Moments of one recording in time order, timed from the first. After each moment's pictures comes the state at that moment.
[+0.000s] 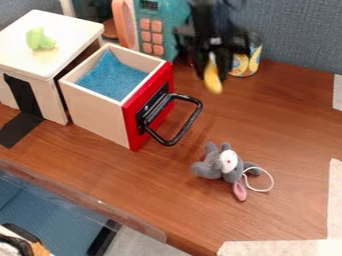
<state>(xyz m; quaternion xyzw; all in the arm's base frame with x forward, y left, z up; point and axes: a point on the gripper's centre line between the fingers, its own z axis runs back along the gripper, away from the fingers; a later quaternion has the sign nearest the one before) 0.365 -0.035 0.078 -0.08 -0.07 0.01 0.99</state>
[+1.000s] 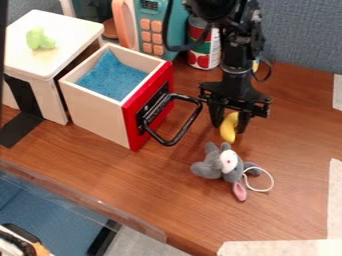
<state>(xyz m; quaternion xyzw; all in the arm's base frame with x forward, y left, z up) 0.375 -0.060 0.003 -0.01 -0.04 0.01 1.00</state>
